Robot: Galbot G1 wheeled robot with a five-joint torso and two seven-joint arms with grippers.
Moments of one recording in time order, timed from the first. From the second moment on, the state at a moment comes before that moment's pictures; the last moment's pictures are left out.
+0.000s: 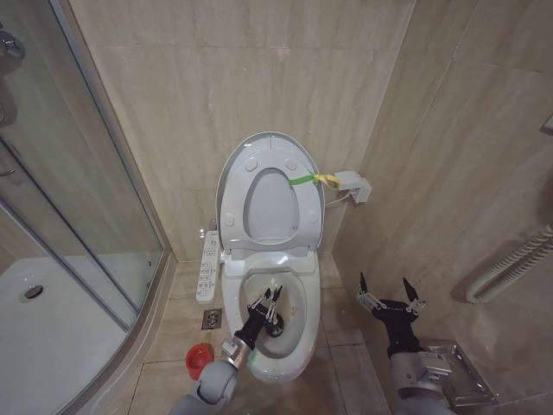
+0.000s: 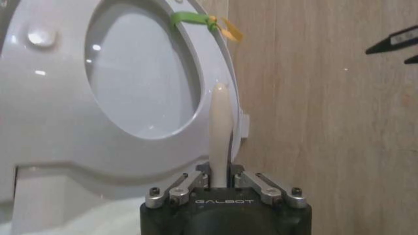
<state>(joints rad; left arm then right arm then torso) 1.02 -1.31 0.05 -1.33 -0.25 -0.58 0.15 -1.65 1.43 0.58 2.22 0.12 0.01 0.25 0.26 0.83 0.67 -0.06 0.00</state>
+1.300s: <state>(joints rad) 0.63 -1.43 0.36 -0.95 -0.46 -0.57 0.22 -1.65 1.43 0.58 2.22 0.12 0.01 0.25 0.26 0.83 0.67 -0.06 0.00</state>
